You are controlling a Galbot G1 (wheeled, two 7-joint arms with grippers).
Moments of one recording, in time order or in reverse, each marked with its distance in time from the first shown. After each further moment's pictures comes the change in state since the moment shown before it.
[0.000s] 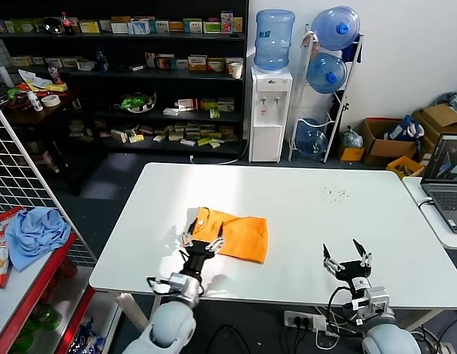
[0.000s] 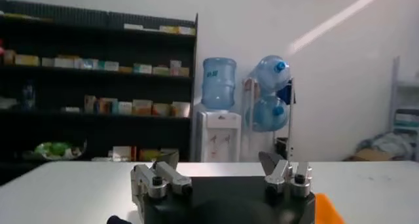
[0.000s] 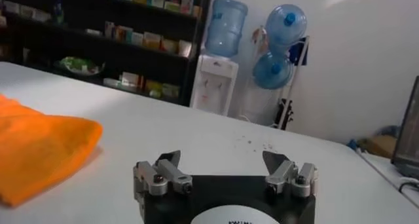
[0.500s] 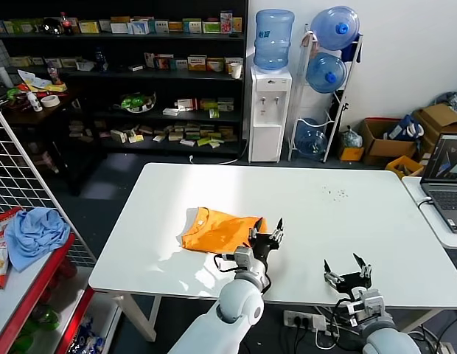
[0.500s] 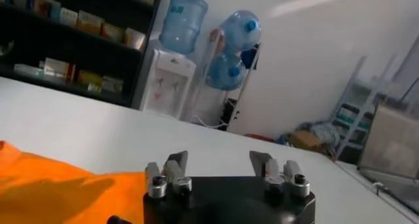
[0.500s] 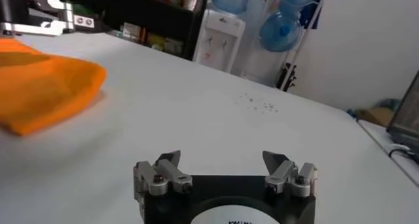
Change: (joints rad) left arm -0.190 -0.262 0.217 0.090 -0.229 0.277 -0.103; right arm -0.029 -0.089 -0.057 0.025 0.022 -0.166 0.076
